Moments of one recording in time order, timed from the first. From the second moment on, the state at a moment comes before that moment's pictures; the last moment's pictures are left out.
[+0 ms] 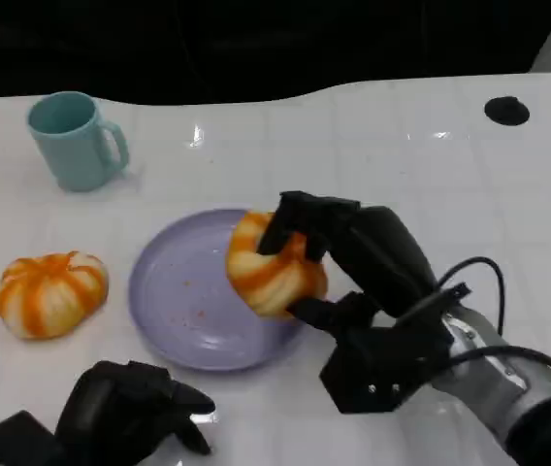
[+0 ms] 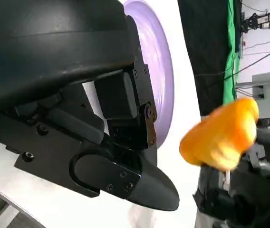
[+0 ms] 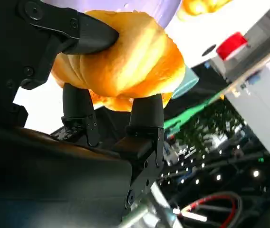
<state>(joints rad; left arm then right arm) -0.10 -0.01 0.13 0.82 -0.21 -0.71 -0.53 -0.60 -0.02 0.42 0.79 -0.64 -0.62 -0.37</state>
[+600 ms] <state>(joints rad) -0.09 -0.01 0.13 0.82 -0.20 -0.72 -0.52 -0.71 0.06 0.50 0.99 -0.68 -0.47 -0.32</state>
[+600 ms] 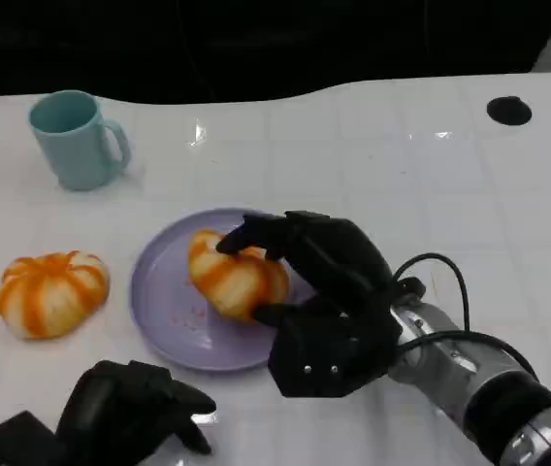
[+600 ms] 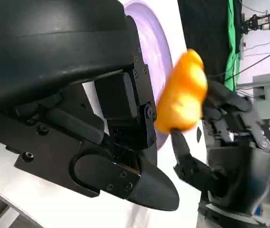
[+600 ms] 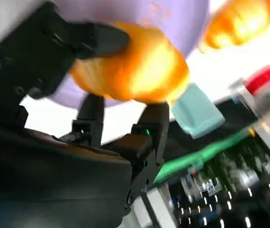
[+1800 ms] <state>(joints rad) -0.10 -0.02 0.12 0.82 -0.18 -0.73 -0.49 -0.32 -0.11 0.33 0.50 -0.26 -0.74 -0.03</state>
